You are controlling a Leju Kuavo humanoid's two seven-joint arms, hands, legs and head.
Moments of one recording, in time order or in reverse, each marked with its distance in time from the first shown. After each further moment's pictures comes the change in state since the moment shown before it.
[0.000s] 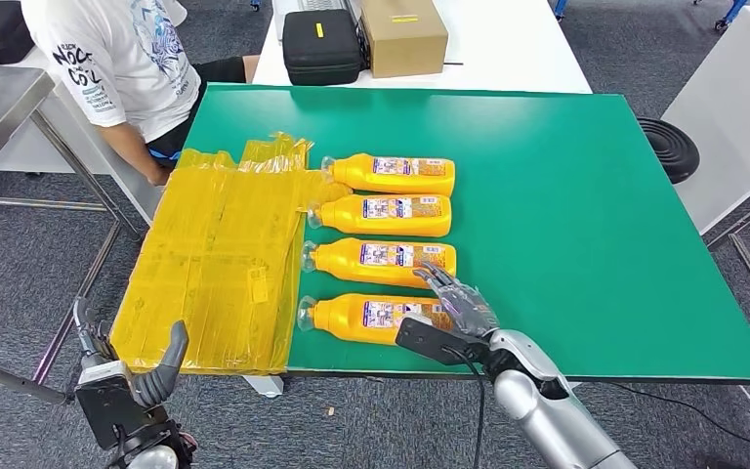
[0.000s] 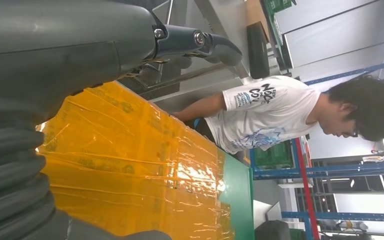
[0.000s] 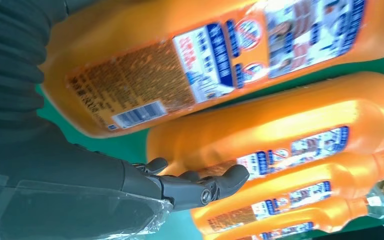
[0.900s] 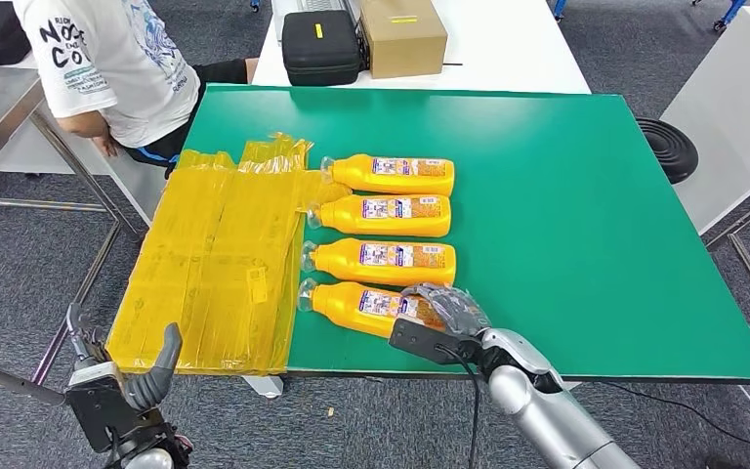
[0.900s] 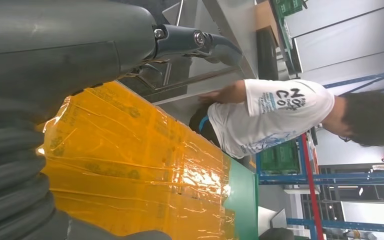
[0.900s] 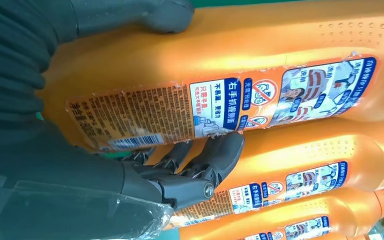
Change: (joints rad) left arm 0.013 -0.004 0.014 -0.018 0.017 -0.009 0.022; right arm -0.041 -0.003 0.053 0.056 -0.029 0.092 0.012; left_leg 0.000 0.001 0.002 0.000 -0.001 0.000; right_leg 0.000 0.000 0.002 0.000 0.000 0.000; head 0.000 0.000
